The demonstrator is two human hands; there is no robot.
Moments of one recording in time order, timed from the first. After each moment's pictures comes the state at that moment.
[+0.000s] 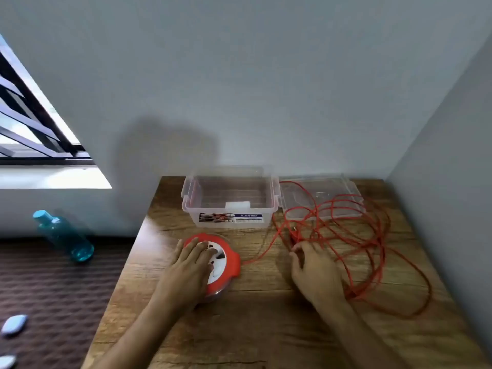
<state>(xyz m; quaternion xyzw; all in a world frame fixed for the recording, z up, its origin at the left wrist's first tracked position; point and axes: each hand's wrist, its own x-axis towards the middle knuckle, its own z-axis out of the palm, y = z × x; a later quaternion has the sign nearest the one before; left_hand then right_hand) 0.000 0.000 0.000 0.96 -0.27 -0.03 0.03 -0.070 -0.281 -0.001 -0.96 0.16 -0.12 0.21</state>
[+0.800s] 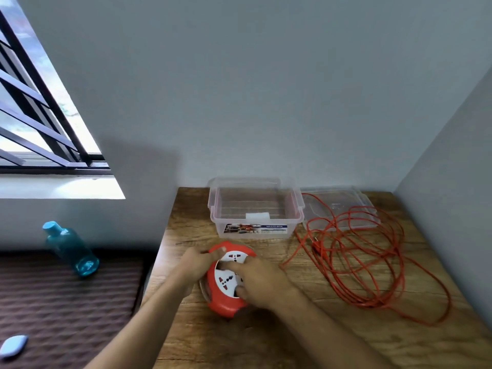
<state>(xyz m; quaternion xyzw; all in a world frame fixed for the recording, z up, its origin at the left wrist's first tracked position) 0.065 0.035 0.013 0.79 0.10 -0.27 0.54 -0.009 -0.133 0.031 -0.98 -0.12 0.12 0.12</state>
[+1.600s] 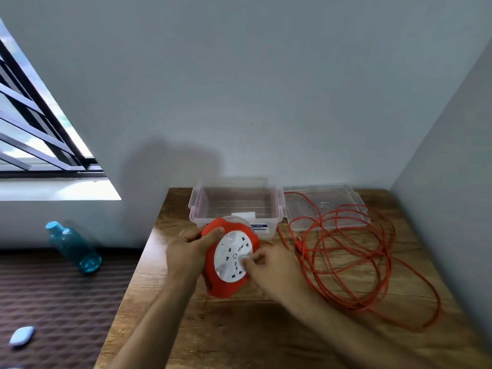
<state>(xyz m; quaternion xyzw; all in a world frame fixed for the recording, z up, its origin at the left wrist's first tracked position) 0.018 -0.034 0.067 0.75 0.11 -0.03 0.65 -0.048 -0.204 0.070 -0.88 0.12 0.08 0.45</state>
